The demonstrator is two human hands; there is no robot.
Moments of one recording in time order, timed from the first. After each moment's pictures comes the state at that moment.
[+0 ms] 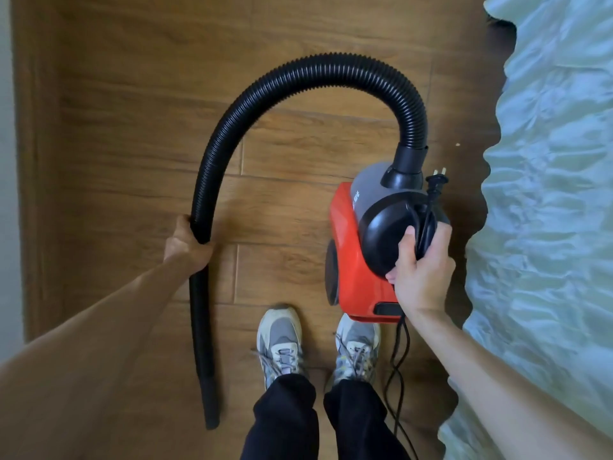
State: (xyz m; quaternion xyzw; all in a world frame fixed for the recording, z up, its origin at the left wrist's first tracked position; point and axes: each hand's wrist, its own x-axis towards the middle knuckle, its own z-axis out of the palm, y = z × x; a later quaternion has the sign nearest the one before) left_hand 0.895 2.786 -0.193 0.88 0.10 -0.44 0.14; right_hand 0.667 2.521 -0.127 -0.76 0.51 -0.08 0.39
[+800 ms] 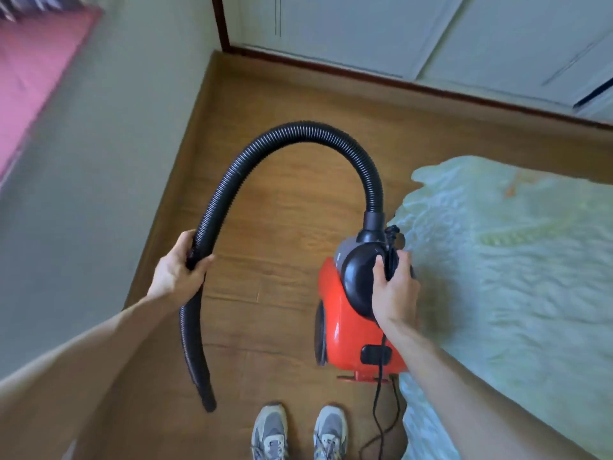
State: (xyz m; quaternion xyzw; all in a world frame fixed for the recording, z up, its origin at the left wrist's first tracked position) left_hand 1.021 2.741 0.167 0.91 -0.09 -0.21 0.34; right_hand 0.820 2.466 0.191 -0.78 0.51 -0.12 0.34
